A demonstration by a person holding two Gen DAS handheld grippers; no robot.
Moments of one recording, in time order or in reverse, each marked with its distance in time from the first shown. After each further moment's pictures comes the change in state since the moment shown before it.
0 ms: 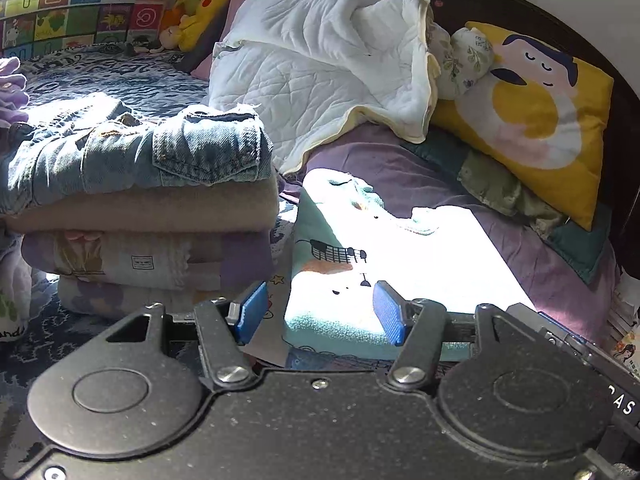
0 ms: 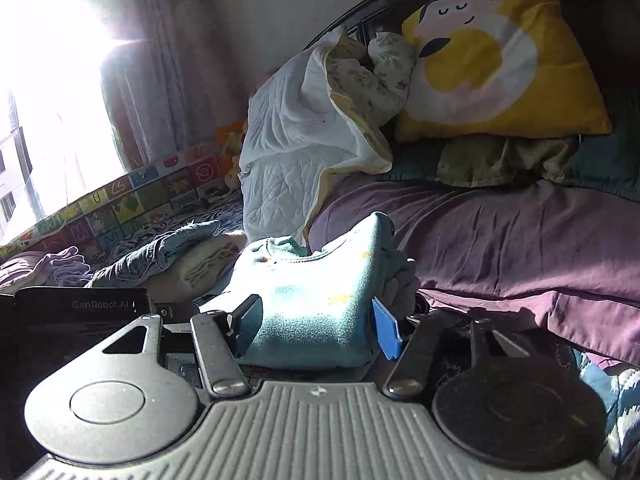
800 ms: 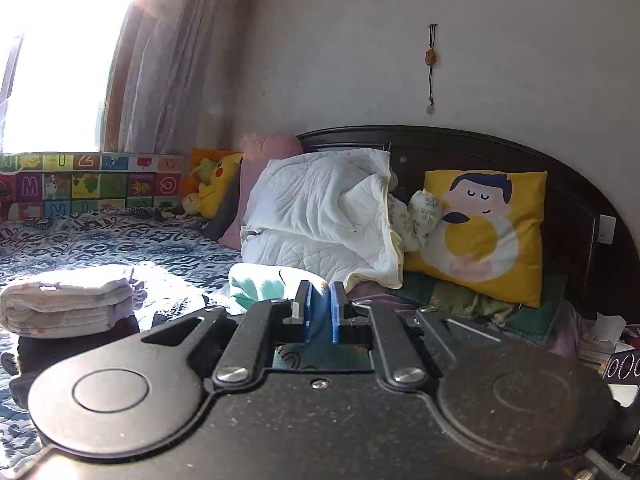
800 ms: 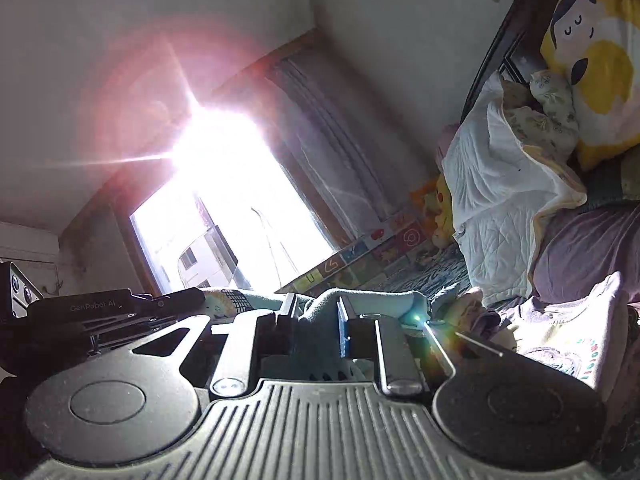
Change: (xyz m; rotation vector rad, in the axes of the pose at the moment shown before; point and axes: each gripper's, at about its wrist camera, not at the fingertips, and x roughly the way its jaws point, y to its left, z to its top) left arm -0.267 -0.005 -0.009 0.183 -0.450 0.134; right arm -0.087 0.041 0.014 0.197 -0.183 0.708
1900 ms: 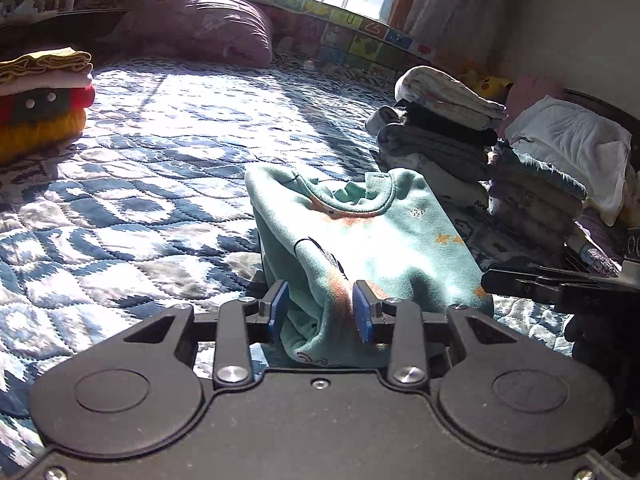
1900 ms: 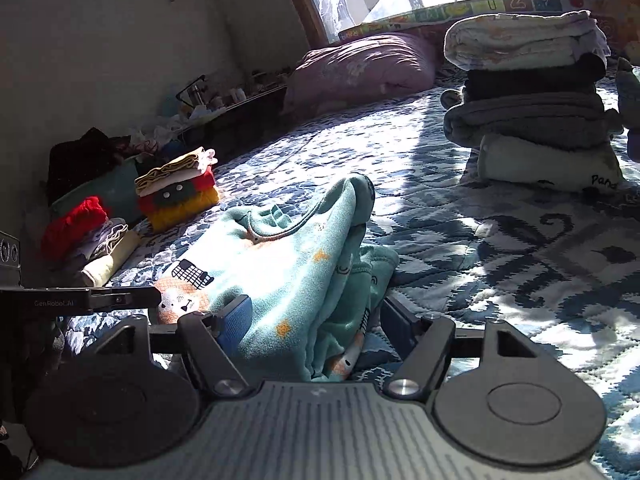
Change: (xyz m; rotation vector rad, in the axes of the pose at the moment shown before) left arm -0.271 0.184 -0.226 -0.508 0.265 0.545; right arm 0.103 0.183 -0.218 -0.250 0.913 0.308
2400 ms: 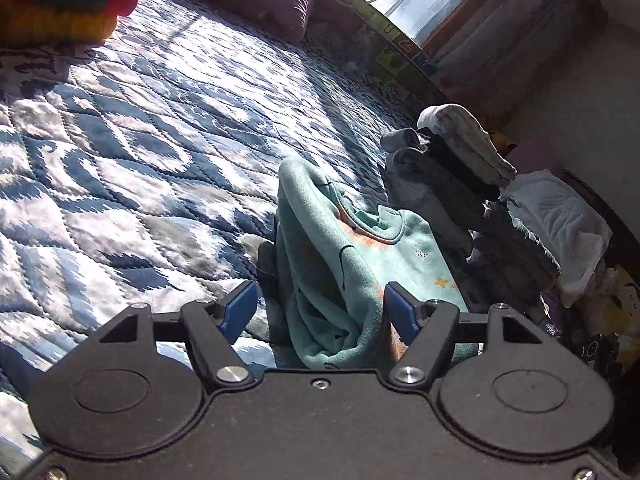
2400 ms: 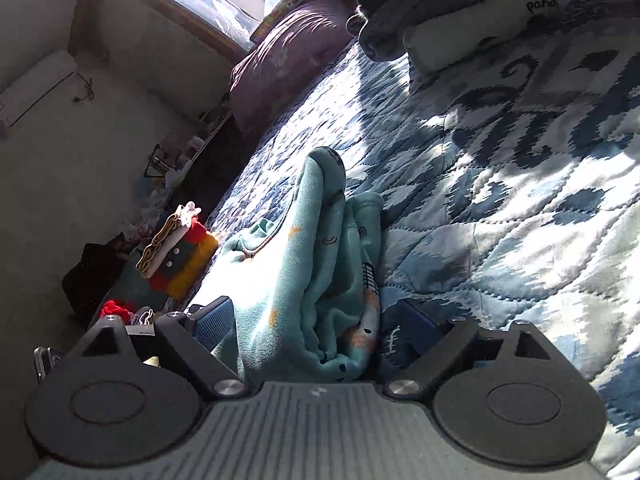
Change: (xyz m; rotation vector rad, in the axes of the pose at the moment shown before) left arm 0.046 0.063 0.017 -0.348 0.058 -0.149; right arm 0.059 -0.060 -0.019 0.536 0.026 0.083
